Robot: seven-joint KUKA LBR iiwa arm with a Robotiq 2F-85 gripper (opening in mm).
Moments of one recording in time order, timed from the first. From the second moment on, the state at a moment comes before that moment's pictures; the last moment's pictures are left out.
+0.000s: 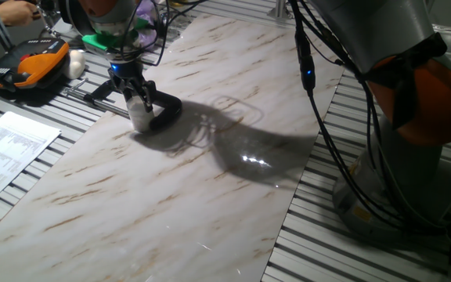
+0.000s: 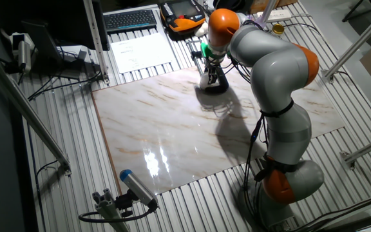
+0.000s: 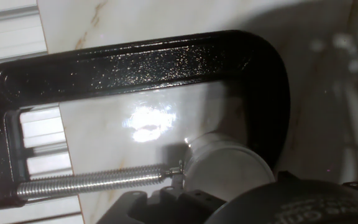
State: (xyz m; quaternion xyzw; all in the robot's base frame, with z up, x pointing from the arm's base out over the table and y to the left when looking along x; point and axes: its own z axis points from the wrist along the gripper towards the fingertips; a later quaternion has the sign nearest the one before) arm 0.651 0.025 0.088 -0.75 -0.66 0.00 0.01
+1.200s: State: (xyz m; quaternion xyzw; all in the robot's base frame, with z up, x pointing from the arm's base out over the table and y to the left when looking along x) arm 0.654 0.026 0.087 -0.74 -0.67 -0.01 0.00
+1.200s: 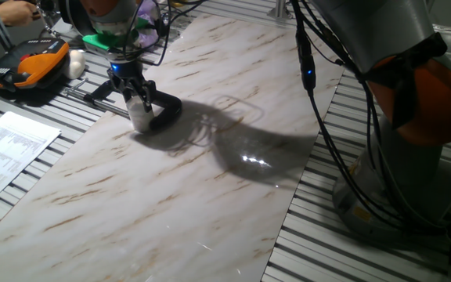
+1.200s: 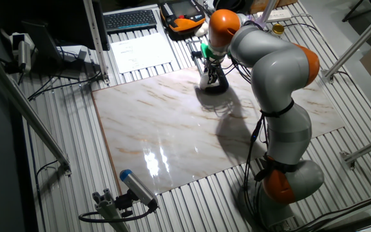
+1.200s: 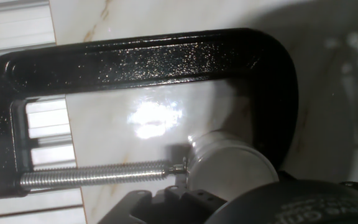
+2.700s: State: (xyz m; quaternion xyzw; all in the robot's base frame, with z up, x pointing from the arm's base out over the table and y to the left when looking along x) arm 0.652 0.027 0.085 -0.69 -0.73 0.00 0.00
